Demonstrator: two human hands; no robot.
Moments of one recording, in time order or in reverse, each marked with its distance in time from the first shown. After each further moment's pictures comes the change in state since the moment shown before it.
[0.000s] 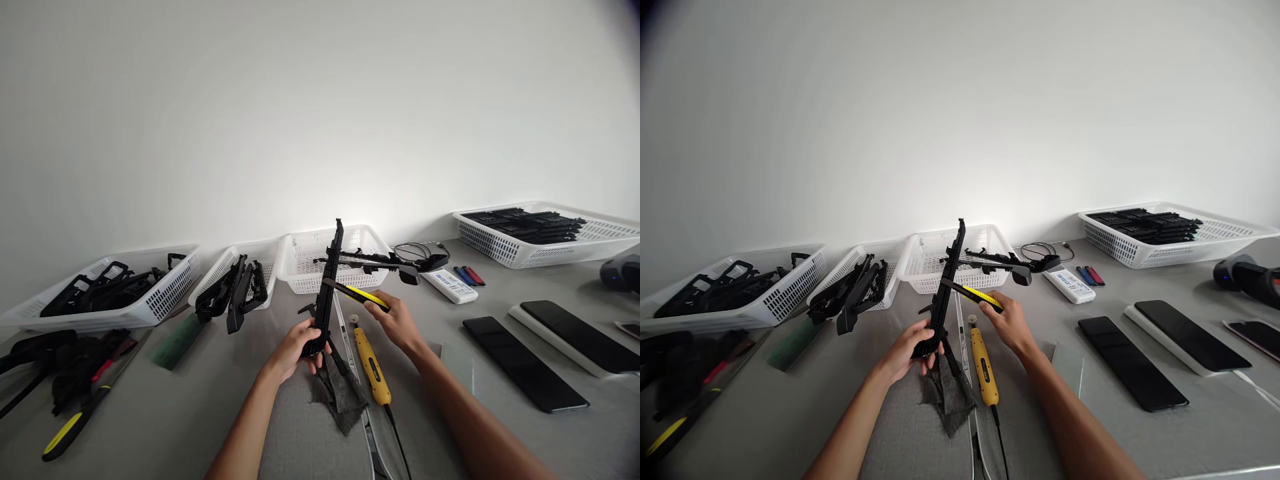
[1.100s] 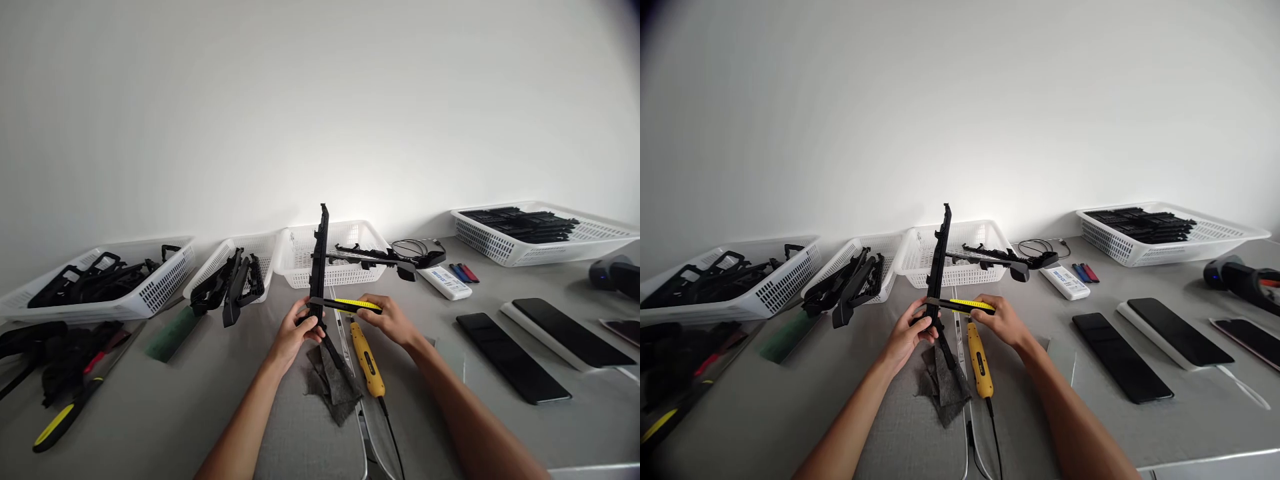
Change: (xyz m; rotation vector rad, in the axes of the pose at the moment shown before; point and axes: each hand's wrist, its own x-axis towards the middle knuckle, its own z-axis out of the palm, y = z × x) left_hand 0.015 -0.010 0.006 -0.171 0.216 0.251; right_hand 0.002 -0.005 -0.007 0.118 -0.294 -0.047
